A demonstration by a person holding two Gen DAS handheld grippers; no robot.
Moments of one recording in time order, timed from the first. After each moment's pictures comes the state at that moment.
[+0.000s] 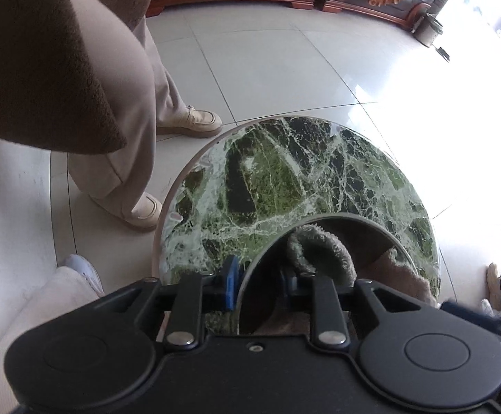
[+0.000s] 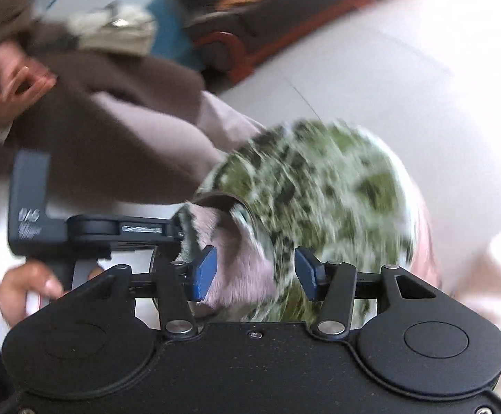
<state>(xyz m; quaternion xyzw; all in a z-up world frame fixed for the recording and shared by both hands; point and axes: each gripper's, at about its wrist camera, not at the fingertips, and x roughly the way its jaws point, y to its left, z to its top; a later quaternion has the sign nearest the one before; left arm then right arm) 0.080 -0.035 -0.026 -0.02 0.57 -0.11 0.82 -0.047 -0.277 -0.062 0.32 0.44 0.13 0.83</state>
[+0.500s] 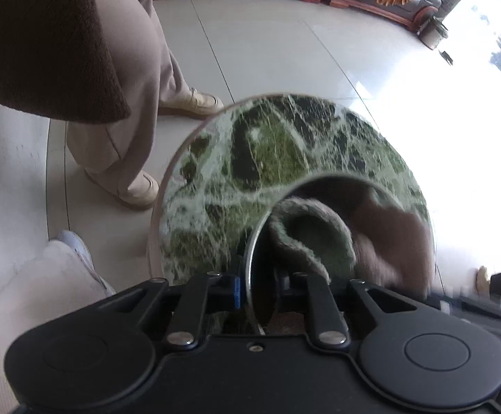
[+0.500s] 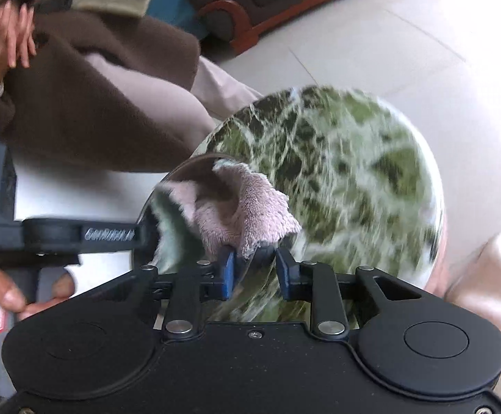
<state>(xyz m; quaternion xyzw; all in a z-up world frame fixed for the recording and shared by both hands) 0.059 -0.029 -0.032 -0.04 0.59 -0.12 0.80 0.002 -0.245 -0.086 0.20 0.48 0.17 0.84</state>
